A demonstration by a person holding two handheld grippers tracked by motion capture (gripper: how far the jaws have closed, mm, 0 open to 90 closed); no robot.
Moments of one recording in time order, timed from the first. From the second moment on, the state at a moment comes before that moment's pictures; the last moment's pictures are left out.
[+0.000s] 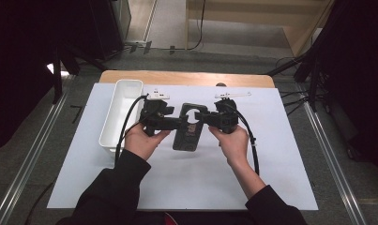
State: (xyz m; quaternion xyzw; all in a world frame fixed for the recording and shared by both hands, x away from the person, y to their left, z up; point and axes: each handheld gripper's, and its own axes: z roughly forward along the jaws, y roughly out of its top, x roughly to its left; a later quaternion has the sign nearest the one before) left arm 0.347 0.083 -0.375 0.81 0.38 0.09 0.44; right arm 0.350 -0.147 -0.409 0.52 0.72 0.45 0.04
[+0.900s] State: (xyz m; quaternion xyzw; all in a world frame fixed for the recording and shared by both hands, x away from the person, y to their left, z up) left arm 0.347 0.080 -0.377 0.81 0.39 0.11 0.44; right arm 0.348 -0.136 -0.405 0.53 0.72 0.45 0.04
